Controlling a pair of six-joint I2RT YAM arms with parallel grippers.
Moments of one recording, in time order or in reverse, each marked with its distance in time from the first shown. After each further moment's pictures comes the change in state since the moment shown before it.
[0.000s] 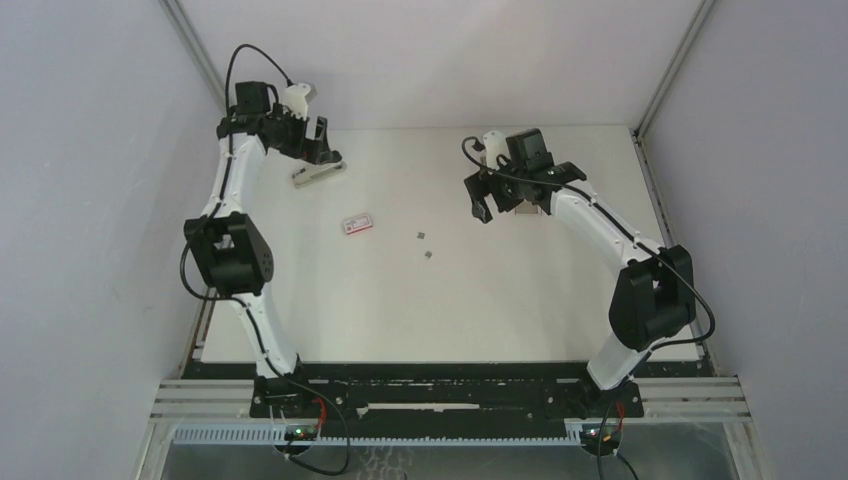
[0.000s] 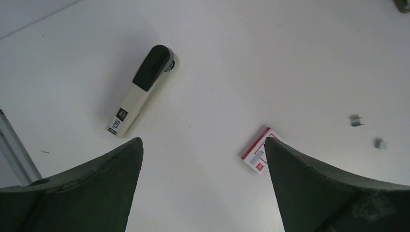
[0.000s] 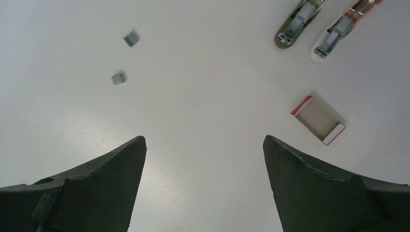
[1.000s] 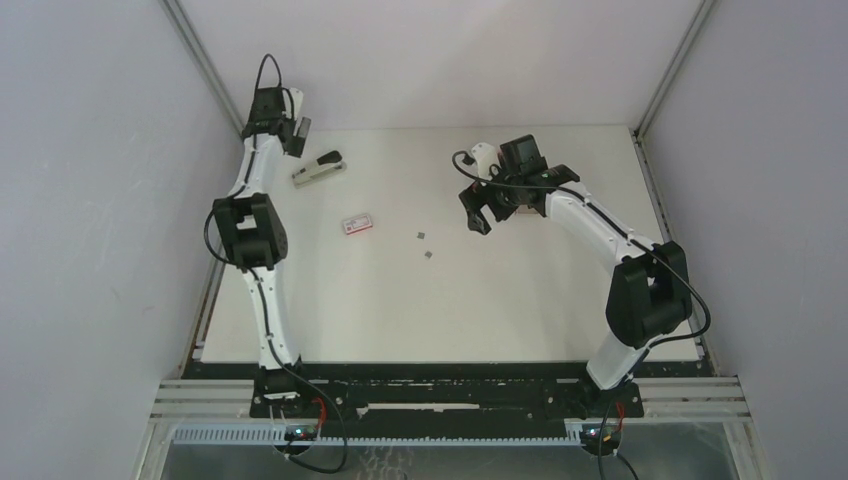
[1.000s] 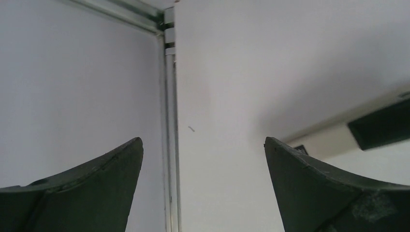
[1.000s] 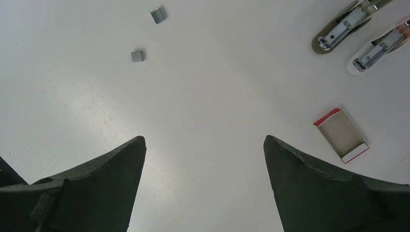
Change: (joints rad) left arm -0.002 0.385 0.304 0.205 -0.698 0.085; right arm 0.013 0.006 -0.027 -0.033 -0.133 -0.135
